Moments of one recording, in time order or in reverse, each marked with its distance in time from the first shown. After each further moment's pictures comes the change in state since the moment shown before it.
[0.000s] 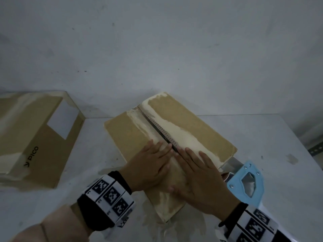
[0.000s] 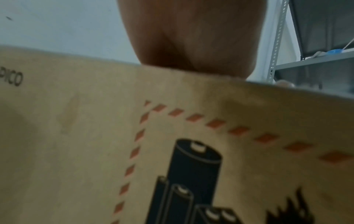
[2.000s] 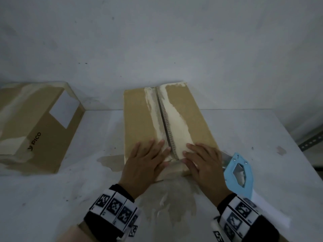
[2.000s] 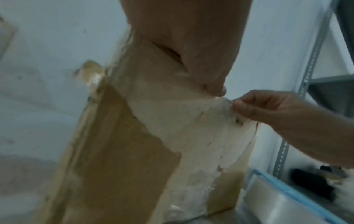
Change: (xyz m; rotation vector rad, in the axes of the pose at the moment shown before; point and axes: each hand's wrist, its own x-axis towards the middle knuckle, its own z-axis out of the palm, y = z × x) left_hand -0.024 0.035 0.044 -0.005 0.194 -0.191; right_hand -0.011 0.032 0.040 0.168 0.808 -0.088
